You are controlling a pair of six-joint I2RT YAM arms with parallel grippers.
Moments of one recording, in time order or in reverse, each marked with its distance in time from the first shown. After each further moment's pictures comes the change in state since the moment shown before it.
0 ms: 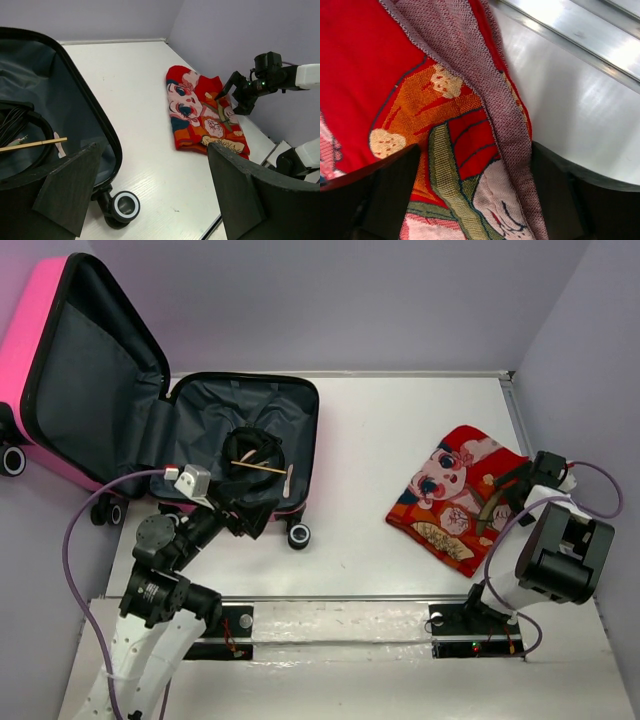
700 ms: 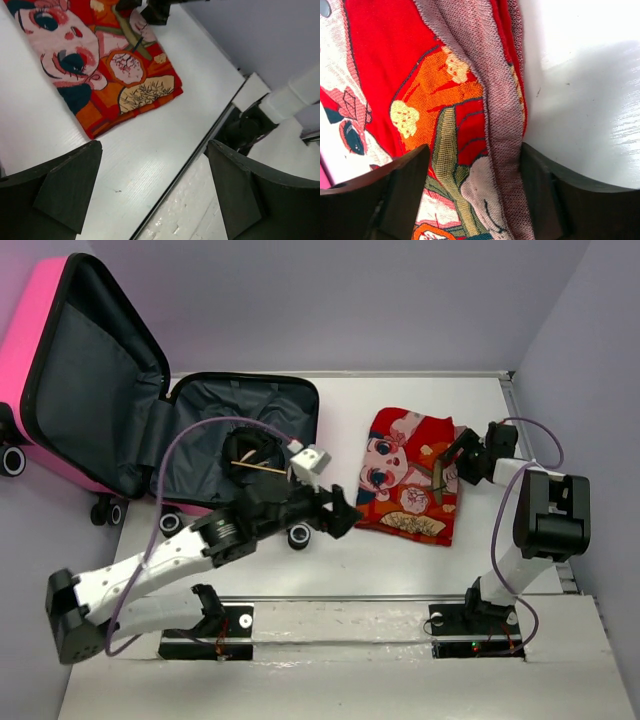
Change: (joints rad) left arm -0.605 0.607 0.223 0.074 -0.324 -0.068; right arm 0.302 0.253 0.190 0.176 -0.321 -0.068
